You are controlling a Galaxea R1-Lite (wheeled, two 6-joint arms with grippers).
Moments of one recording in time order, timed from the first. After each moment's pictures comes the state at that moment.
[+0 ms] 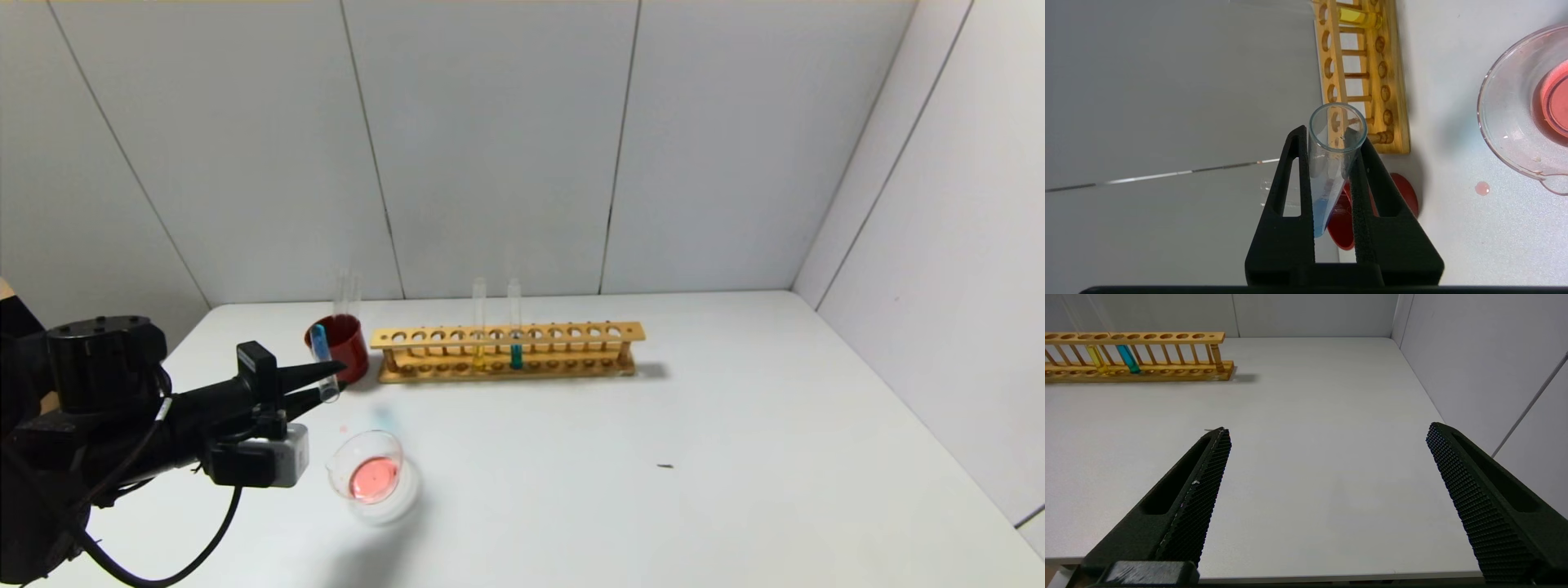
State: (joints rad) left arm -0.02 1.73 -0.38 -1.03 -0.67 1.66; right arm 0.00 0.00 0.00 0.00 0.00 0.00
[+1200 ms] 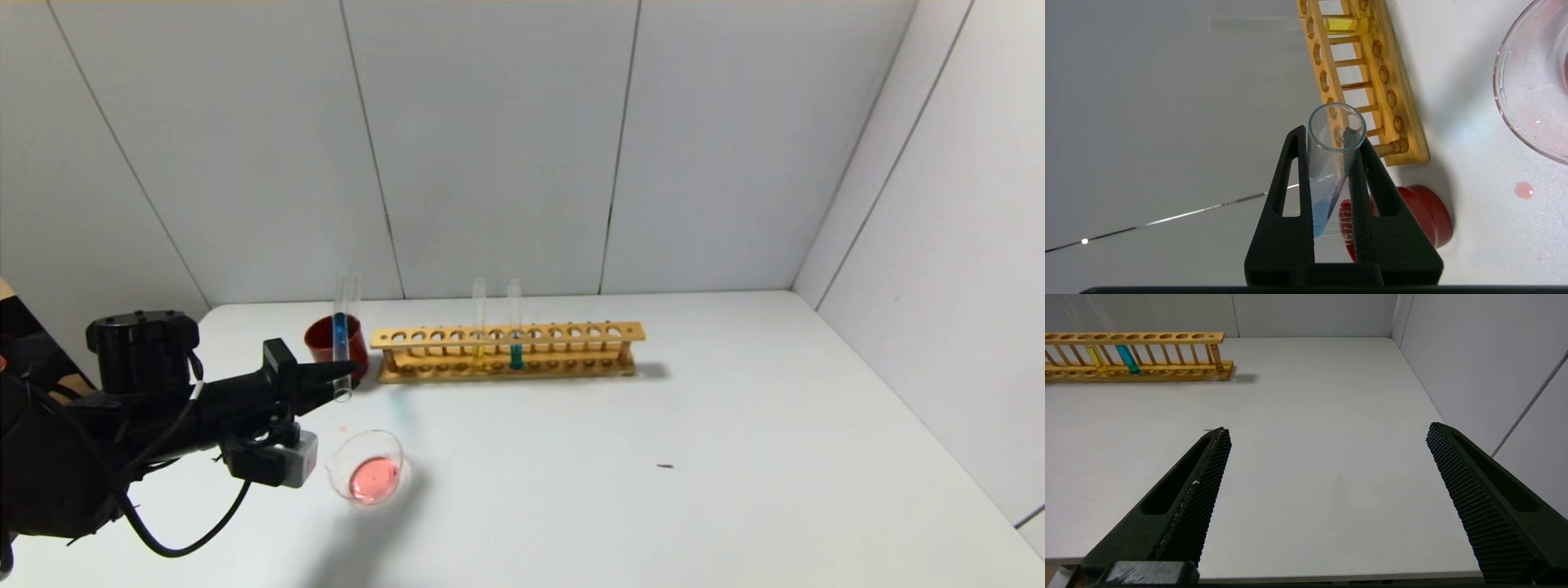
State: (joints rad) left arm 0.01 1.86 -0.48 -1.02 -0.78 1.86; right arm 0.00 0.00 0.00 0.00 0.00 0.00
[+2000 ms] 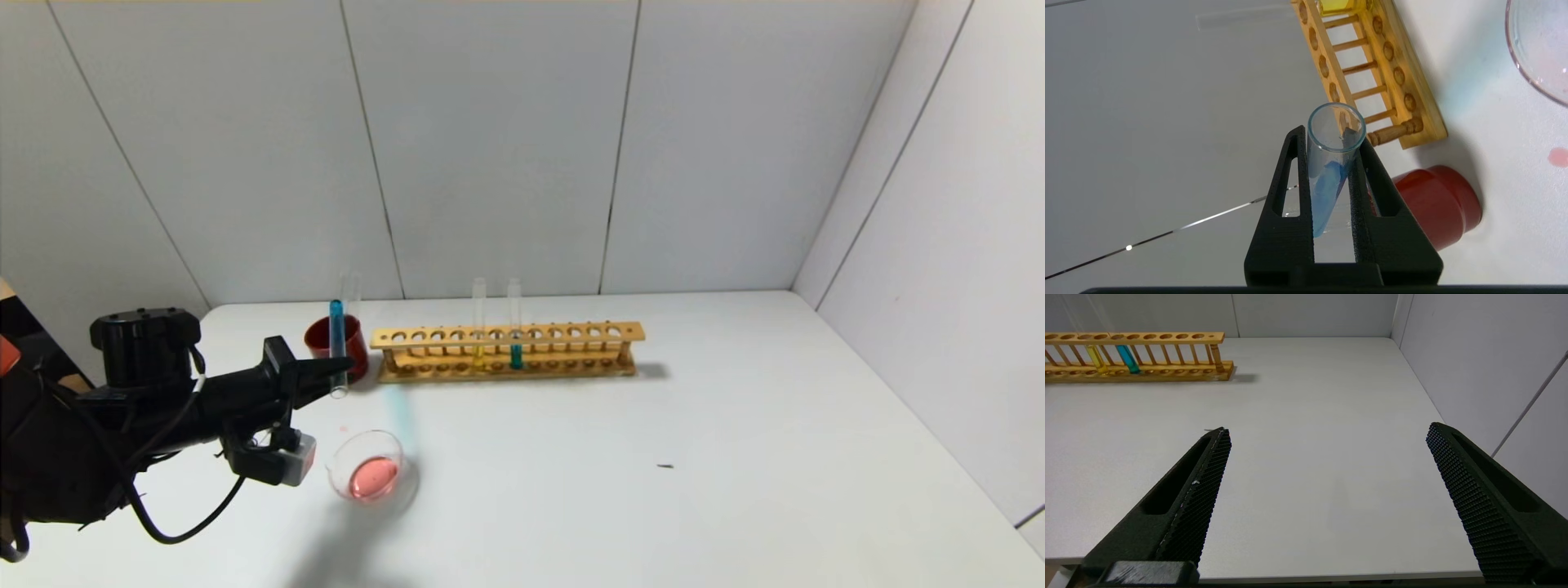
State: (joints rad) left arm 0.04 1.90 -0.51 -1.02 -0.78 2.01; right arm 0.00 0.00 0.00 0.00 0.00 0.00
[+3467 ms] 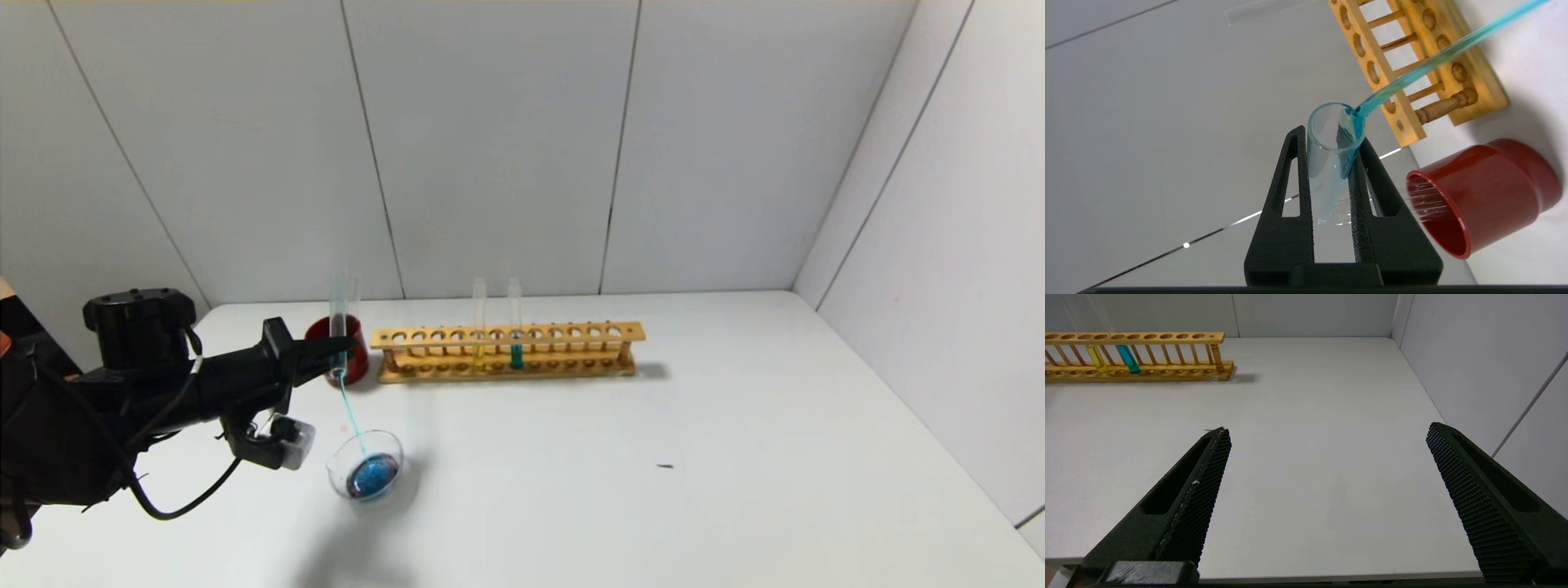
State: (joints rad) left arm 0.04 1.89 -0.57 -1.02 -0.79 2.12; right arm 0.00 0.00 0.00 0.00 0.00 0.00
